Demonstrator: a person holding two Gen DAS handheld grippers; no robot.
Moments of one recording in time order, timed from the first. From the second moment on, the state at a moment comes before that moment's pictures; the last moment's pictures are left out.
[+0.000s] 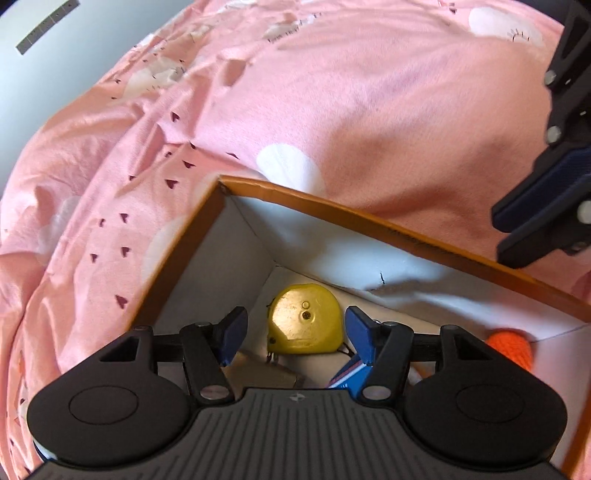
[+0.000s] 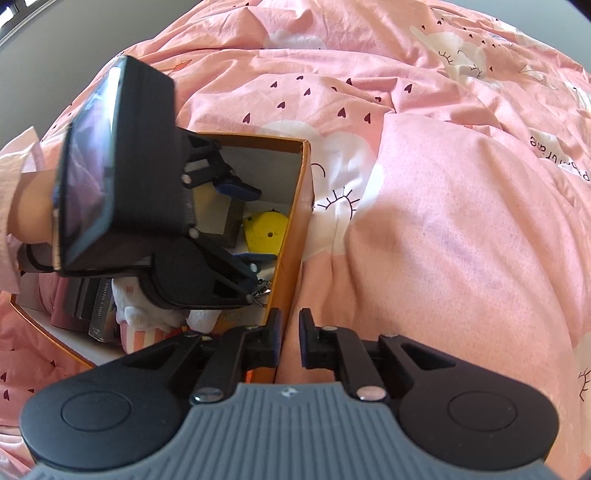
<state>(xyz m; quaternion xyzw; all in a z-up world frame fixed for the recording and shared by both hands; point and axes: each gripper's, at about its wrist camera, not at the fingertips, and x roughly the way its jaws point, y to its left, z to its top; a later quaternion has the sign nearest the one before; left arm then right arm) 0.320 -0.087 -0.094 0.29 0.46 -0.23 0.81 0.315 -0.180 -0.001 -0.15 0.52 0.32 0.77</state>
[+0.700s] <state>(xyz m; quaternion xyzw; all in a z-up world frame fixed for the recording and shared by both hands) 0.143 -0.029 0.038 0.13 0.36 -0.04 0.92 0.202 -0.162 0.054 -0.16 0.40 0.35 0.83</state>
